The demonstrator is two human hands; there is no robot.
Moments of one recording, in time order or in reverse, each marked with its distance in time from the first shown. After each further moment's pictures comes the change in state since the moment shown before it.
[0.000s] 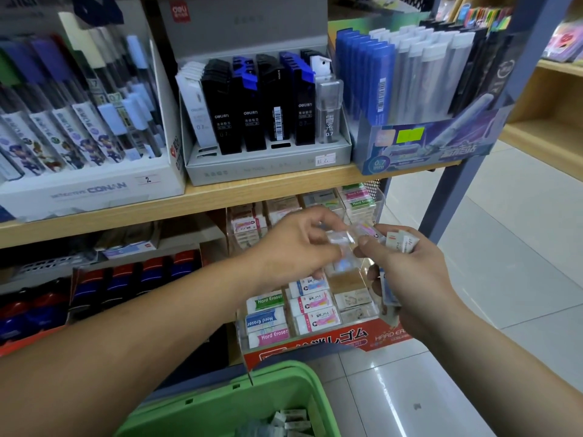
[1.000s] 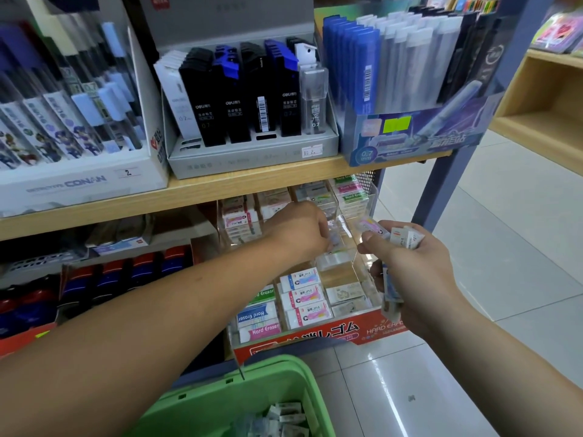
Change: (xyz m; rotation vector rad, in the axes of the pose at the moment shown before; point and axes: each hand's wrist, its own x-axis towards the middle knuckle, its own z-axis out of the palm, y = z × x) left_hand 0.059 -0.016 0.018 0.737 0.160 -0.111; right_hand 0.003 0.002 -0.013 -0.097 0.085 0.026
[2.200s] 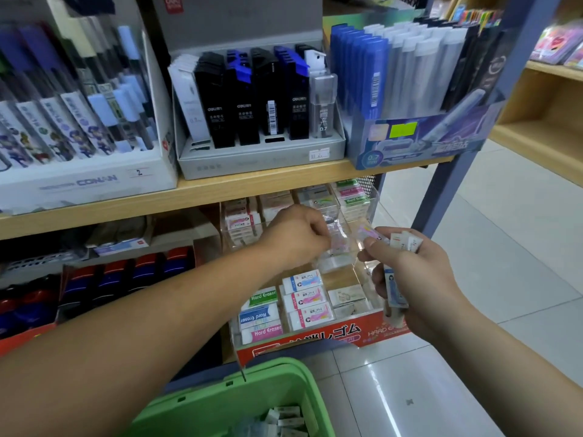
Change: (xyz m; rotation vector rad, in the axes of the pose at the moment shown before) left_hand -0.012 -0.010 0.002 -0.360 0.045 0.015; right_hand -0.003 -0.003 -0.002 0.033 -0.059 0.041
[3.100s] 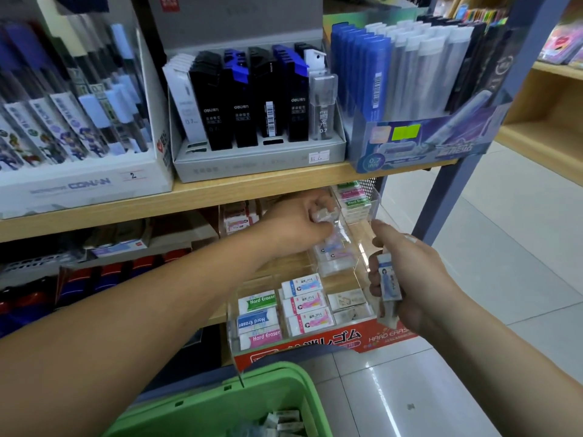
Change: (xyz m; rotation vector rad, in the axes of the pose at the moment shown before) left_hand 0.013 0.007 -0.024 -0.005 -0.088 0.085; right_hand -0.009 -0.023 0.011 0.074 -0.061 0.252
